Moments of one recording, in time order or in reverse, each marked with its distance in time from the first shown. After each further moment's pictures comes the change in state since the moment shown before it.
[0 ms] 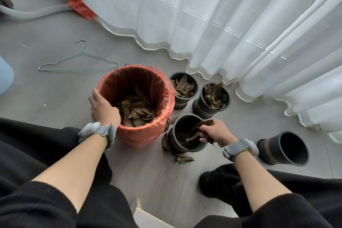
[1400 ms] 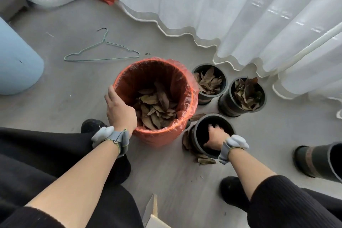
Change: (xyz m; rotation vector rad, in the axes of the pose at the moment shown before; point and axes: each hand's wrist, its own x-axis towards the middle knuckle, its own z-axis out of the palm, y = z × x) left_hand 0.003 -0.002 0.010 0.015 0.051 0.026; right_hand 0.064 0.022 0.058 -1.214 -0.199 -0.098
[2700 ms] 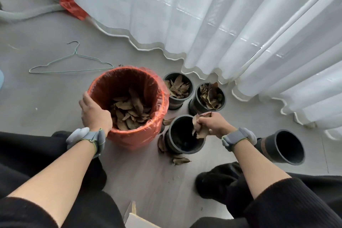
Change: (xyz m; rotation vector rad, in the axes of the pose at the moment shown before) left_hand -0.001 0.000 -0.008 -0.038 -0.036 -0.026; right_hand -0.067 0.040 -0.067 1.021 0.217 0.120
